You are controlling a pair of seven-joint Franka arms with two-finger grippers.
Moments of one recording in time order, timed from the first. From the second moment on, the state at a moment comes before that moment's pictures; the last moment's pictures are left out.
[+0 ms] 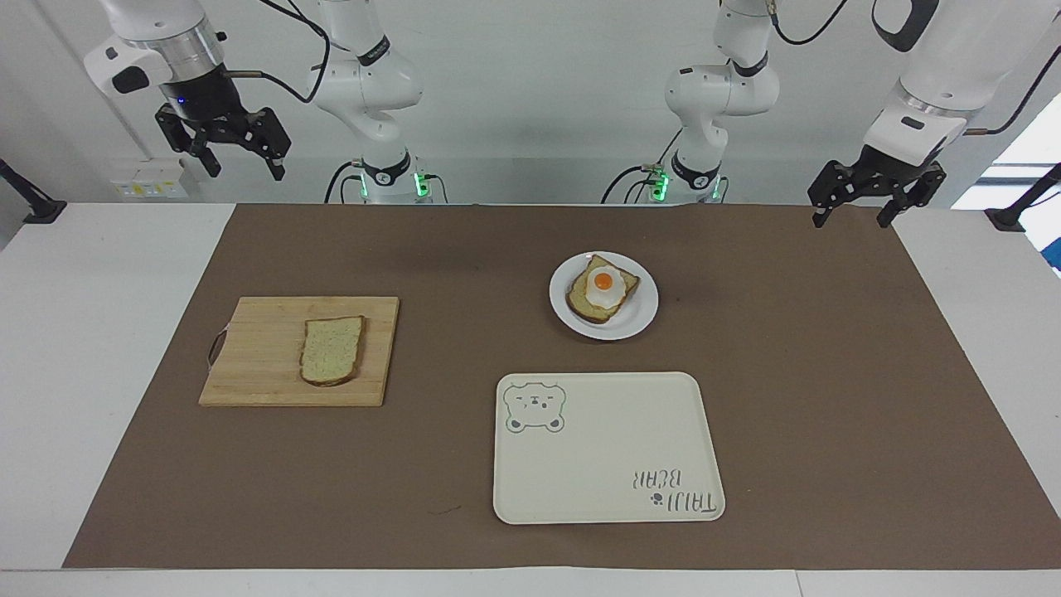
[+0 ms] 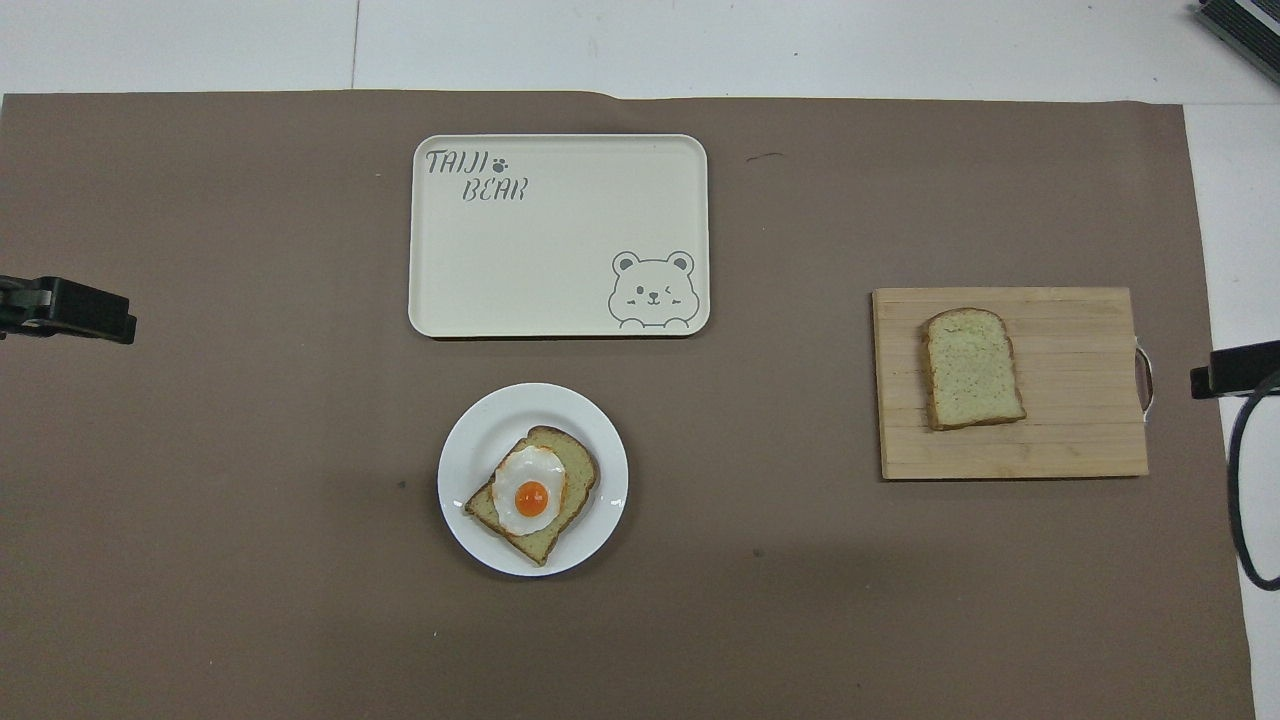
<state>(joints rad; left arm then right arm) -0.06 -0.01 0.00 -1.54 0.03 1.54 0.04 0.08 -0.13 -0.14 -1.58 -0.02 1.47 0.02</state>
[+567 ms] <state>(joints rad) -0.06 -0.01 0.00 -1.54 0.03 1.54 0.04 0.08 -0.13 -0.14 -1.60 -0.02 1.47 0.02</state>
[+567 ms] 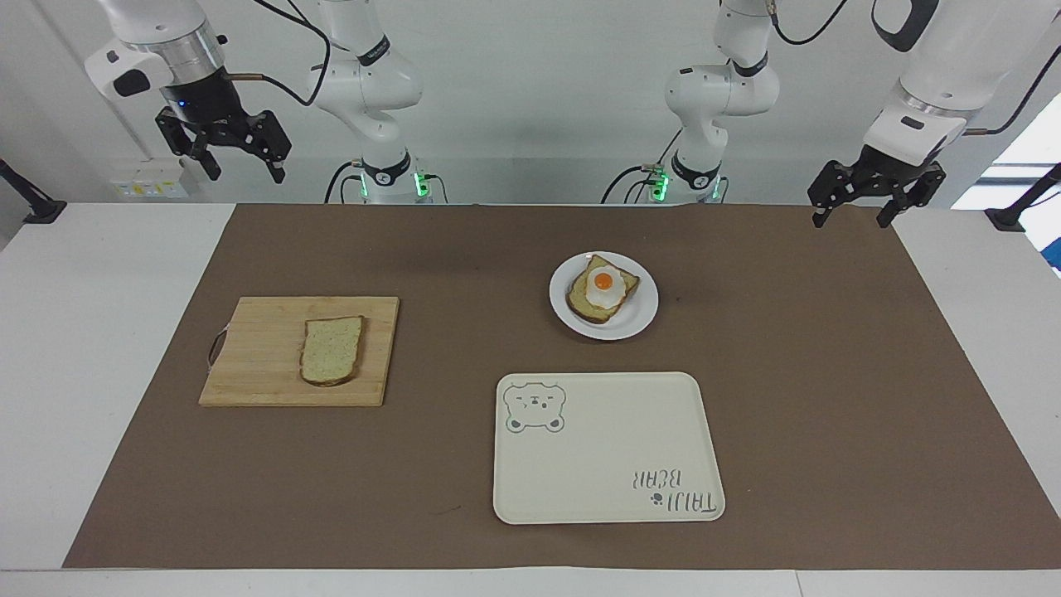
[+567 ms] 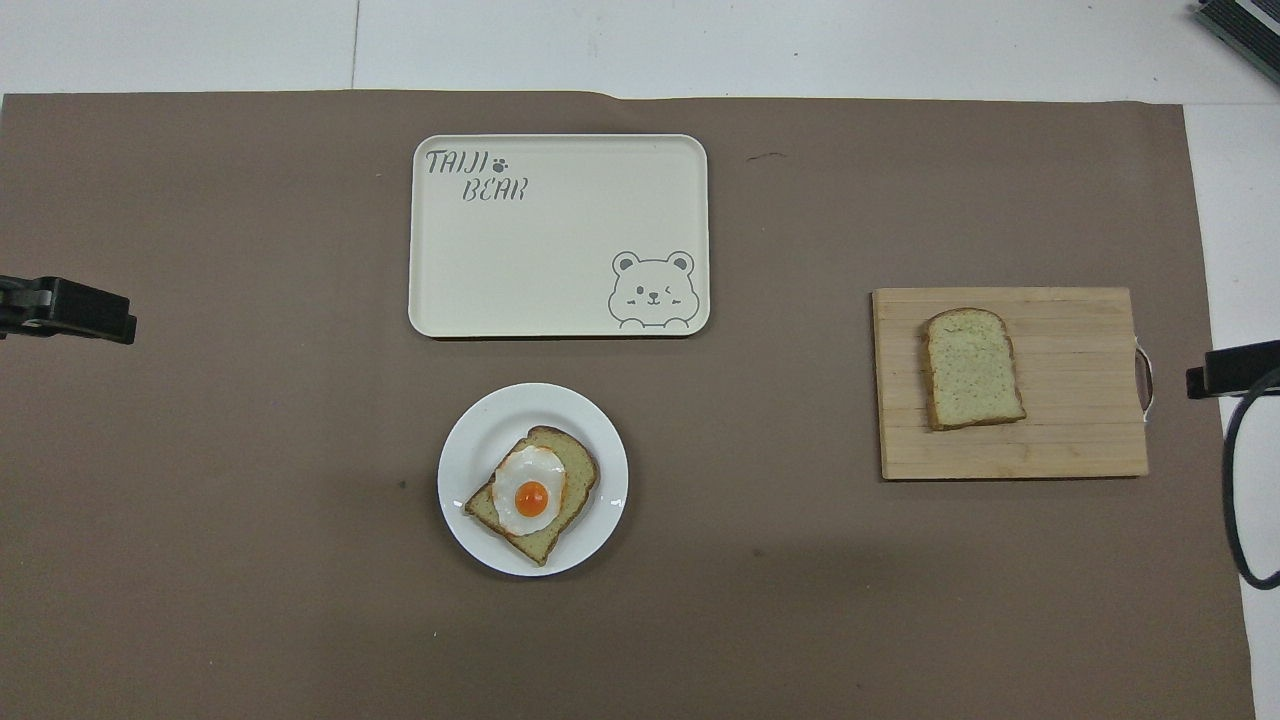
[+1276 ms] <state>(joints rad) -0.06 -0.01 -0.01 -1.54 0.03 1.53 0.04 0.08 -0.14 -0.14 -1.61 -0.02 1.47 0.02</state>
